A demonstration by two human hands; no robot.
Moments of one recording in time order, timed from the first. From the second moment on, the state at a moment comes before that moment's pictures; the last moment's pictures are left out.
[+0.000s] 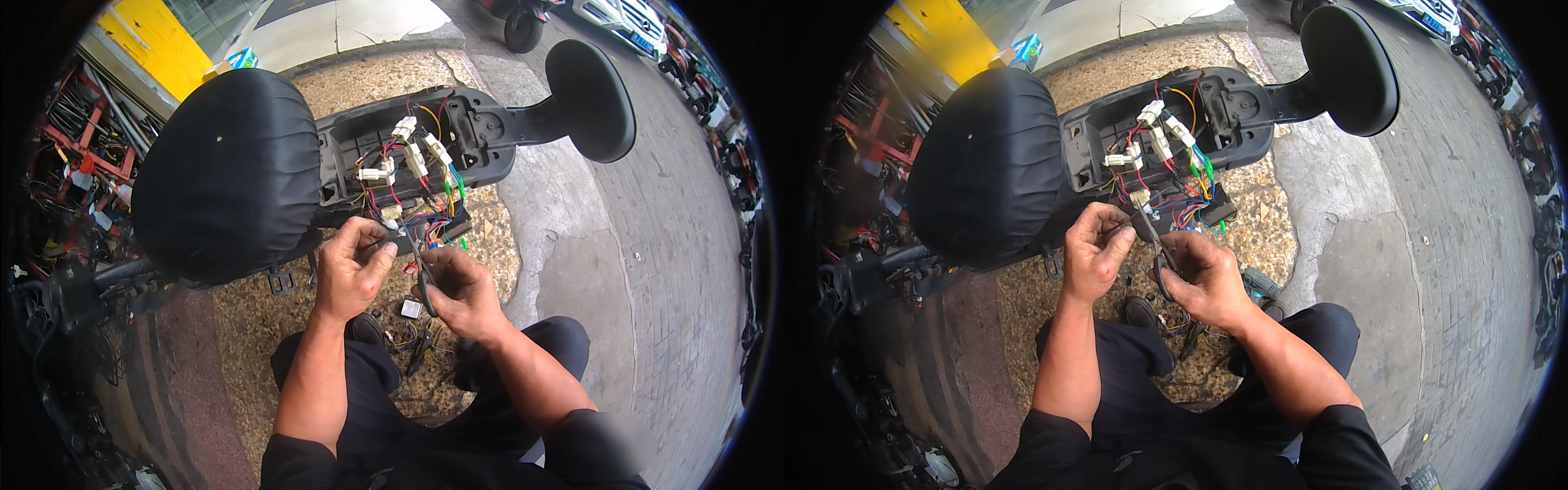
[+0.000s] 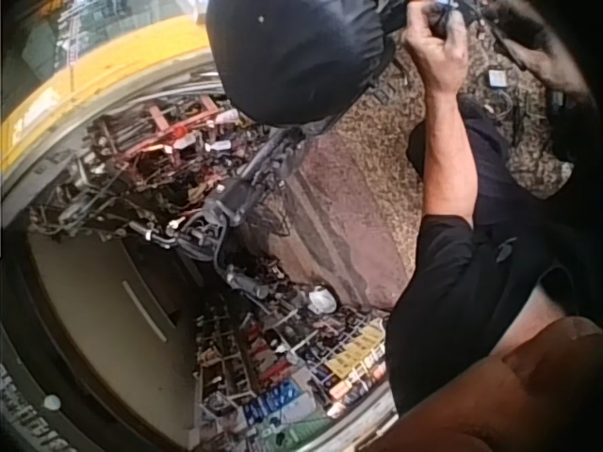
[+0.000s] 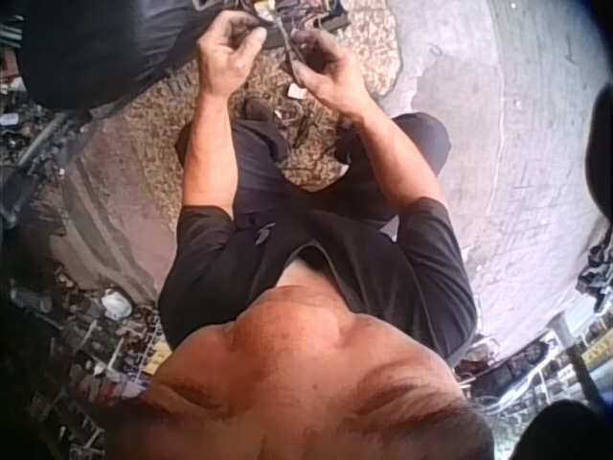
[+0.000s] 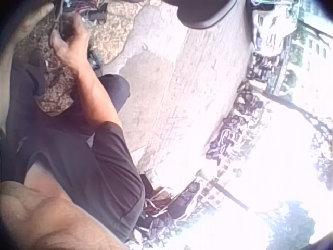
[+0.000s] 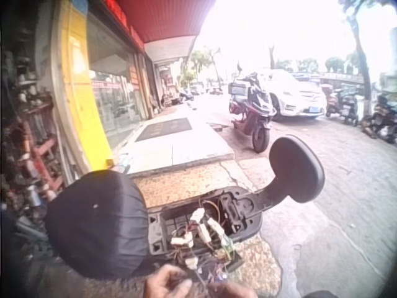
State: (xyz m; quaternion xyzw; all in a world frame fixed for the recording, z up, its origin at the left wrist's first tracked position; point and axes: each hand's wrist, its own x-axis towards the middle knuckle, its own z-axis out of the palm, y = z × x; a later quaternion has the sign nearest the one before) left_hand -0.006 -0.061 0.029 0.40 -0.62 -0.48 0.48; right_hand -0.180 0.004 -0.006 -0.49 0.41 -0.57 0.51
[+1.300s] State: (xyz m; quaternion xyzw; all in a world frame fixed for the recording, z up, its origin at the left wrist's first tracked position) left_hand -0.009 -0.064 0.021 0.46 -0.67 -0.31 0.49; right_hand -0.187 0.011 -0.002 -0.62 0.52 -0.53 0.26
